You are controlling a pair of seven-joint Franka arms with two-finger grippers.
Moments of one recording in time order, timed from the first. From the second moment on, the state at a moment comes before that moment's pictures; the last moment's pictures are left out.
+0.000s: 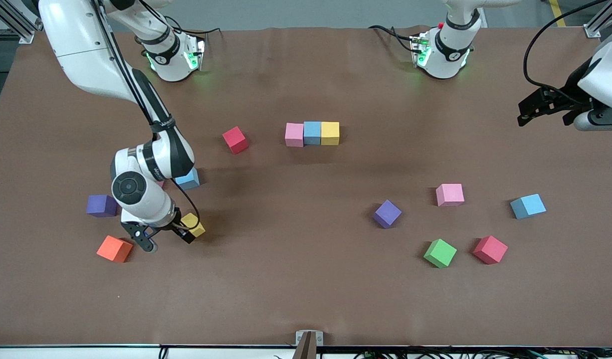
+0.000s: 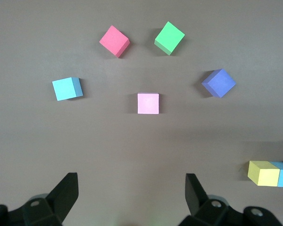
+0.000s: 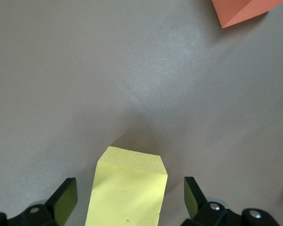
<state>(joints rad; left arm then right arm) -0.02 -0.07 -0.06 -1.63 -0.01 1.56 -0.09 0.20 0.61 0.01 -1.74 -0.14 2.38 1.05</state>
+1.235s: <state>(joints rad) -0.02 -0.06 -0.06 -1.64 -0.01 1.58 -0.09 0.21 0.63 0.01 -1.75 -0.14 2.38 1.05</state>
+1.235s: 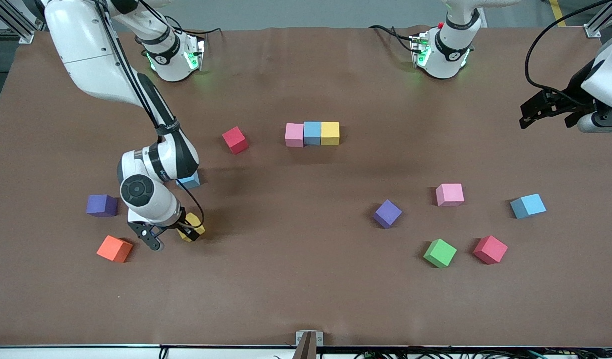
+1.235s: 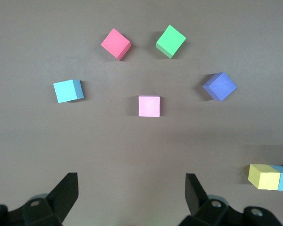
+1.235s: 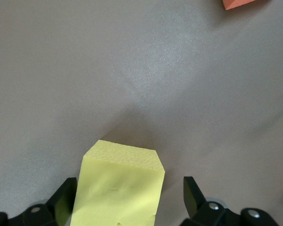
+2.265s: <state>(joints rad) -0.03 -0.05 -0.06 -1.63 -0.01 1.61 -0.09 0.26 0.63 0.02 -1.71 -0.14 2.39 1.05</state>
